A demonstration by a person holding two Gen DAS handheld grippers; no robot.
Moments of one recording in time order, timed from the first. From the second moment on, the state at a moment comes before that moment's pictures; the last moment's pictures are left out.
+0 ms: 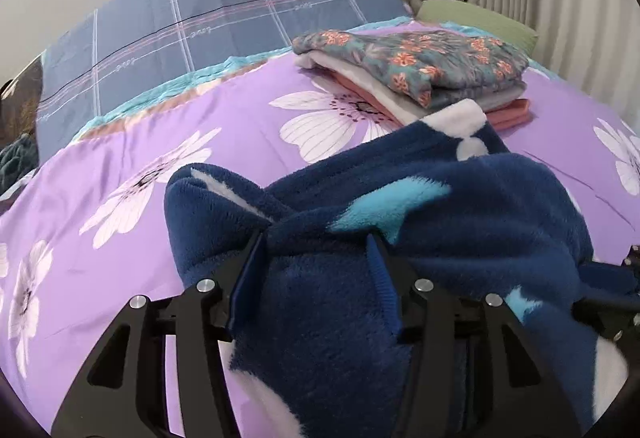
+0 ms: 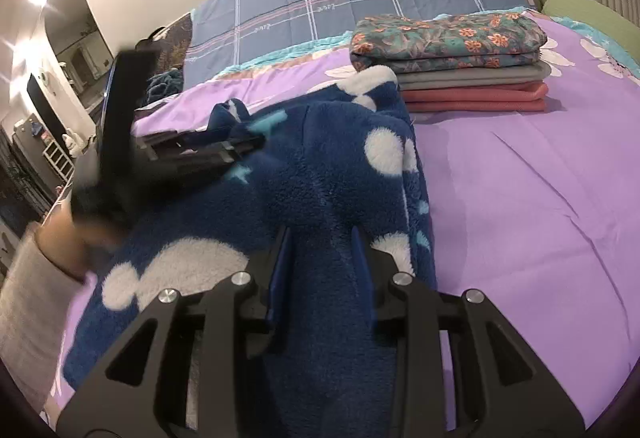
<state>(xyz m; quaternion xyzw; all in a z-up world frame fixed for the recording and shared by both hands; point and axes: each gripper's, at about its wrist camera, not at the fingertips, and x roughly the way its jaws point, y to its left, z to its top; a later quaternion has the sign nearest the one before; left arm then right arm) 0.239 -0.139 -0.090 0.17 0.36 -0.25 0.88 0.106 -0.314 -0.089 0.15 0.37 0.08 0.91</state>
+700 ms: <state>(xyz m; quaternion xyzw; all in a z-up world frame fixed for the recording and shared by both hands) 0.249 -0.122 -0.097 0.12 0.39 -0.26 0.88 0.215 -0.335 -0.104 0.22 0.46 0.07 0.86</state>
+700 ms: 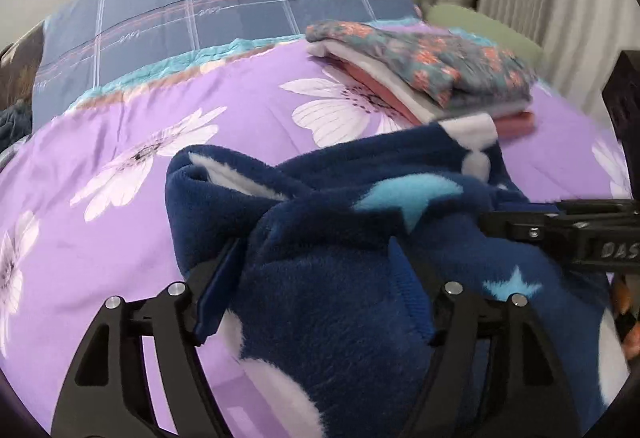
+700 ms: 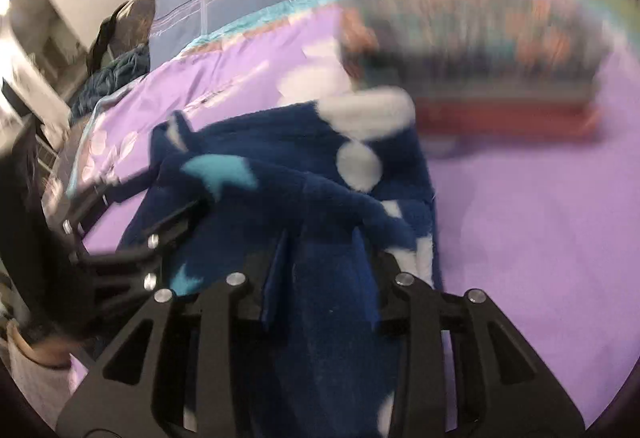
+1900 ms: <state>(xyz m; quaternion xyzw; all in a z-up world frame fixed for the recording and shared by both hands) 0.024 -0.102 -0.096 0.19 0.34 -0.25 0.89 -0.019 -0.332 -0.118 0.21 0.43 0.08 0.88</state>
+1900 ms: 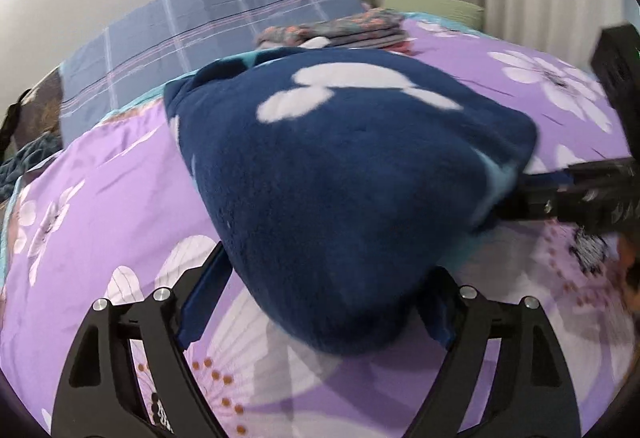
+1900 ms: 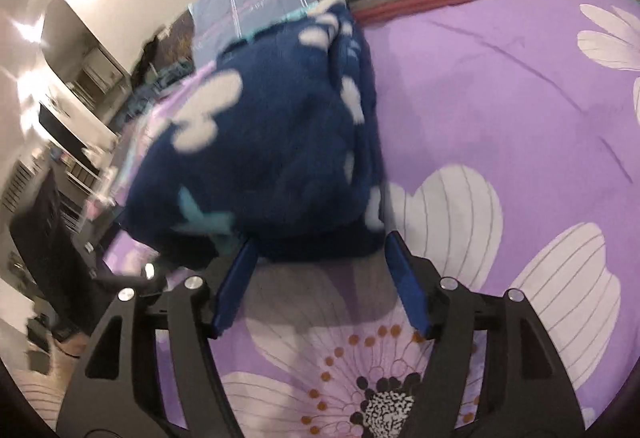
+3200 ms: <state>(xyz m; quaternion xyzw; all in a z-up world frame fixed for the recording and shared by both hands) -0.020 -0.039 -0.067 0.16 0.35 -0.34 0.86 0.022 -0.328 -0.098 0.19 0.40 0.05 0.90</state>
